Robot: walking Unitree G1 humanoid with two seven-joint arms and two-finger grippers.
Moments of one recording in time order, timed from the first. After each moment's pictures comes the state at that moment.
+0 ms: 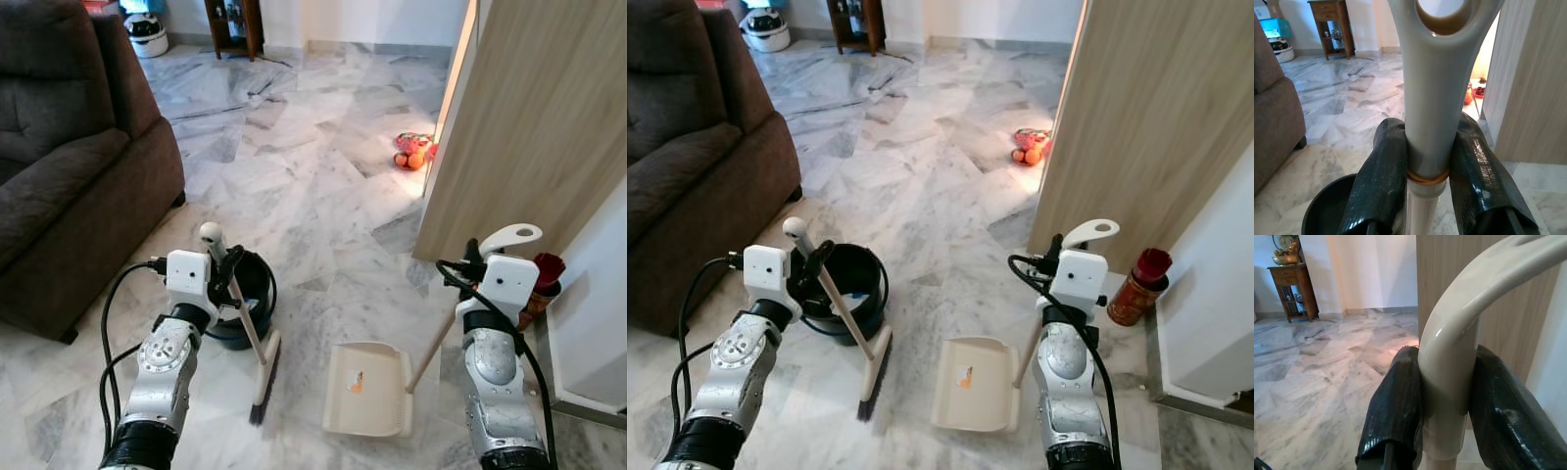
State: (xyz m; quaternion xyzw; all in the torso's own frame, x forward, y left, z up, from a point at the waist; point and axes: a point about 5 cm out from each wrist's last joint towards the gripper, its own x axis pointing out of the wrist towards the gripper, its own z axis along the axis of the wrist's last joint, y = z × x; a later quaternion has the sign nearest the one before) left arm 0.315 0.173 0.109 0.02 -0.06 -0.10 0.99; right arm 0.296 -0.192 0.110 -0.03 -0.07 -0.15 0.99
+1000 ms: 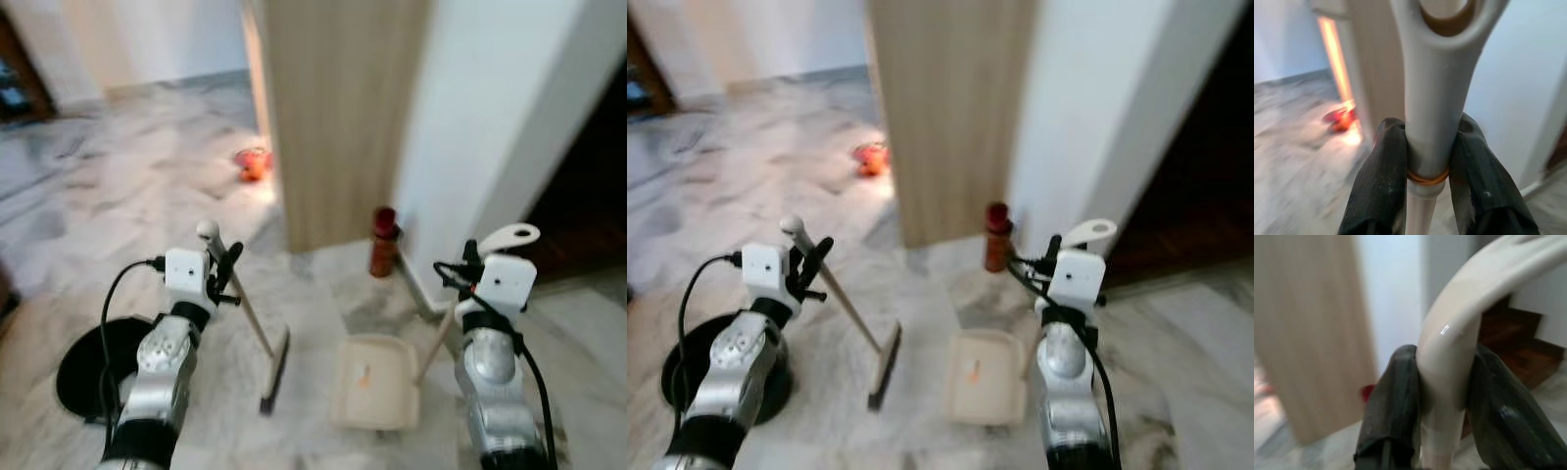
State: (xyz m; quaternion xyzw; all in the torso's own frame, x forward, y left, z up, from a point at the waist) left arm 0.319 0.167 0.113 0.02 -0.07 -0.10 0.99; right arm 0.296 -0.197 0.109 -0.03 -0.07 -0.15 0.99
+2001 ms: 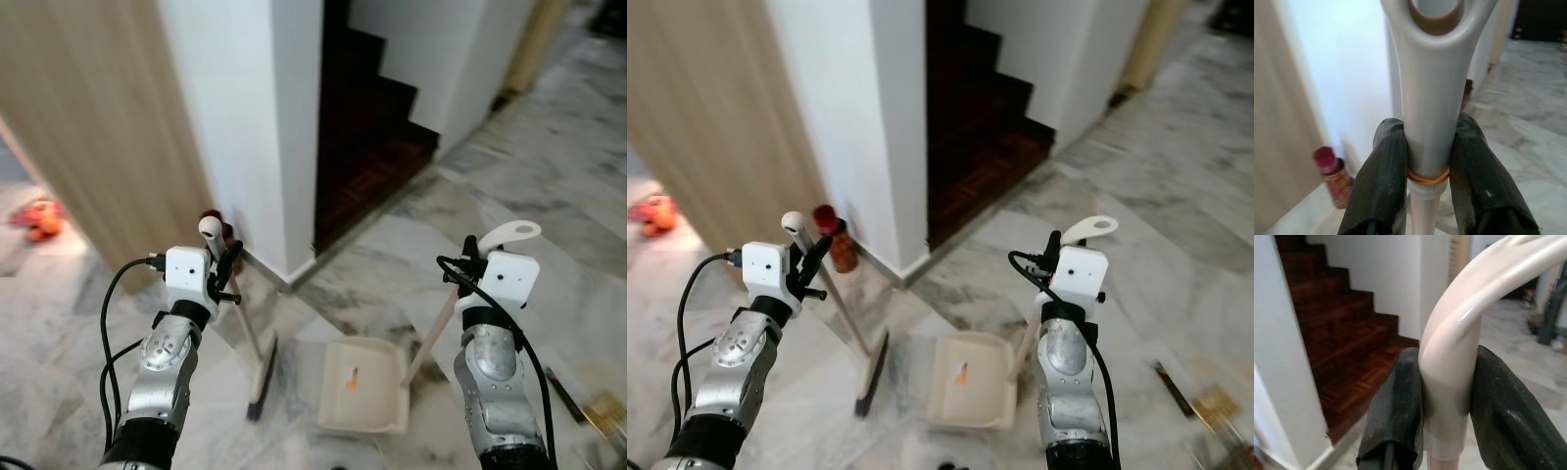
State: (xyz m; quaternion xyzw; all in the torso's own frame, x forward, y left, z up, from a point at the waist) left arm 0.316 0.174 0.113 0.02 -0.08 -0.09 0.99; right arm 0.298 -0.188 0.115 -0.03 -0.07 -0.13 0.99
